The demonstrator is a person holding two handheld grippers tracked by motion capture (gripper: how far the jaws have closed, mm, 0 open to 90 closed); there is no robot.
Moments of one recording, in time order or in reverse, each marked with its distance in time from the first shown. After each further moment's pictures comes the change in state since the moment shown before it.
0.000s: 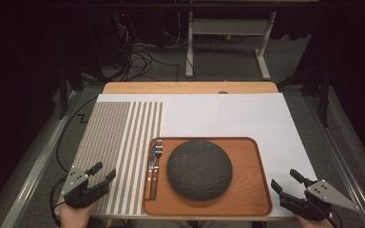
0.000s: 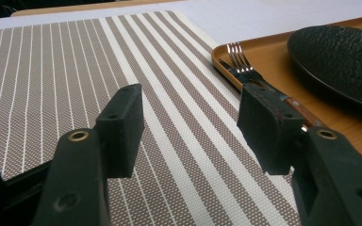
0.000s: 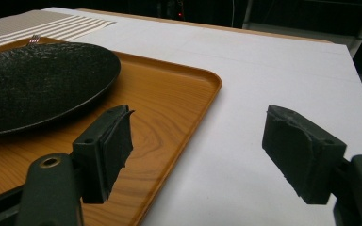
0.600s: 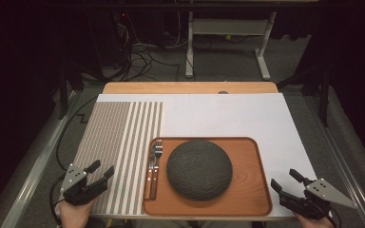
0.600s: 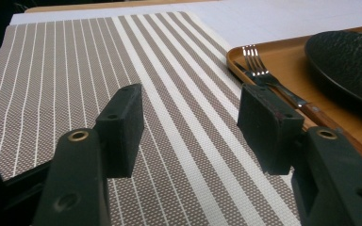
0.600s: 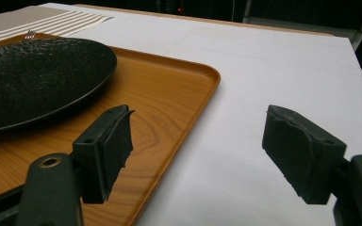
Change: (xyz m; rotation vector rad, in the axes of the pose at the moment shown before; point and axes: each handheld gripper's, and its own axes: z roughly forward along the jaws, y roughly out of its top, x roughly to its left) left arm 0.004 -0.010 0.000 -0.001 0.010 -0.036; right arm 0.000 -0.001 0.000 0.004 0.003 0.006
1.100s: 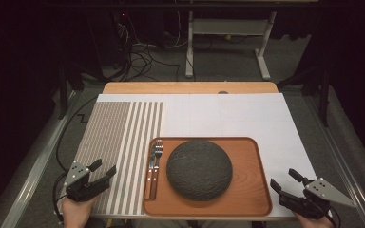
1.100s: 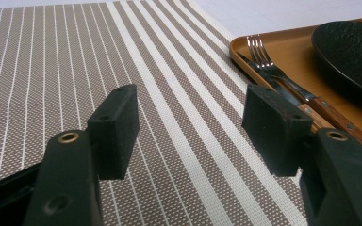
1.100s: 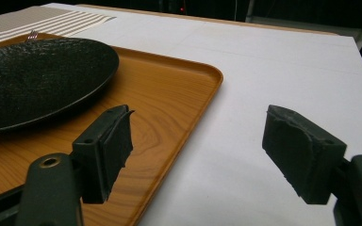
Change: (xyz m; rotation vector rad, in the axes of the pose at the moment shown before) left arm 0.009 -0.001 0.009 0.001 0.023 -0.022; right arm -0.002 -0.001 0.004 0.017 0.002 0.007
